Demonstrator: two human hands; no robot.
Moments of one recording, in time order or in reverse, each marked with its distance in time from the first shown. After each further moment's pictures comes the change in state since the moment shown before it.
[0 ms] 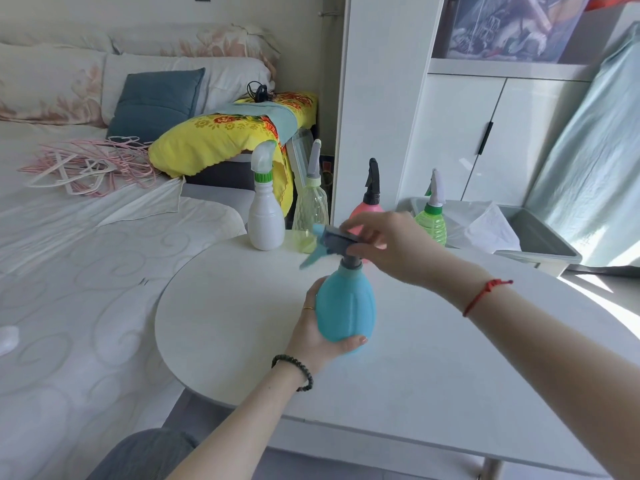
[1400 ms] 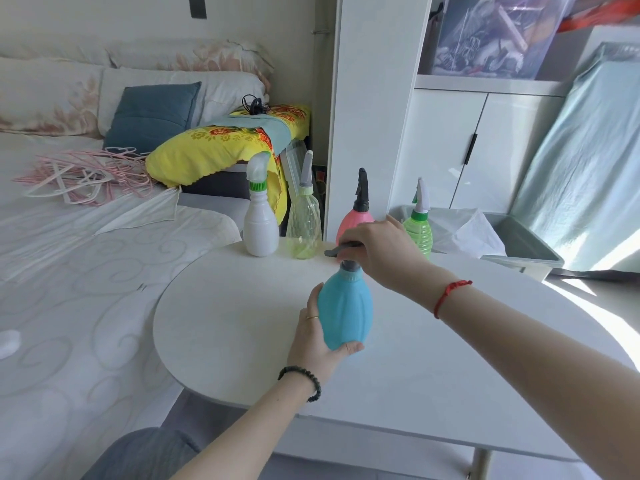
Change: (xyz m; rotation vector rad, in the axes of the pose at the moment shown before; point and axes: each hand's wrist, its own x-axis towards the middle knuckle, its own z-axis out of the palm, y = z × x) left_hand -0.011 0.001 0.016 0.266 0.098 -0.008; right_hand 0.003 -0.001 0.009 -0.361 0.062 0.026
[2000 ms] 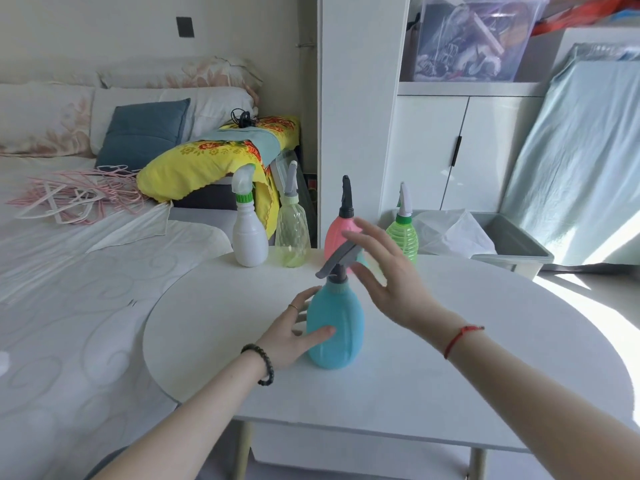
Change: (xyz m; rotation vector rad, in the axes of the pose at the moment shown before) left_hand 0.018 0.021 -0.042 -0.073 -0.345 -0.050; right_hand -0.052 0.028 0.015 0.454 0.273 -0.084
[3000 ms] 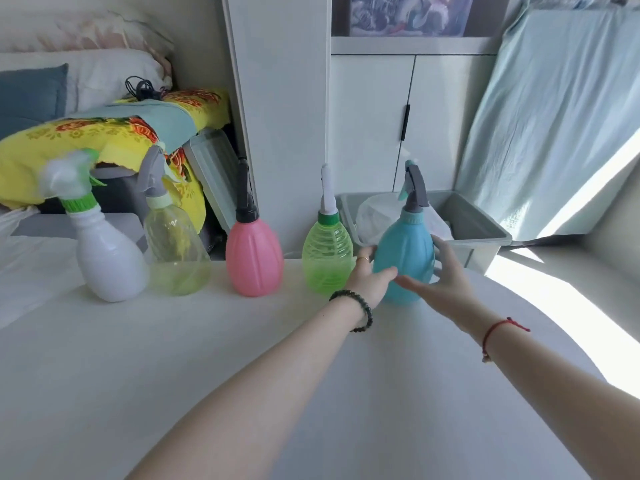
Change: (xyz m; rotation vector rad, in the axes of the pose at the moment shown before) left_hand 0.224 0.067 0.182 -0.246 -0.056 -0.046; right_hand -0.038 0.239 -0.064 0.224 0.219 0.770
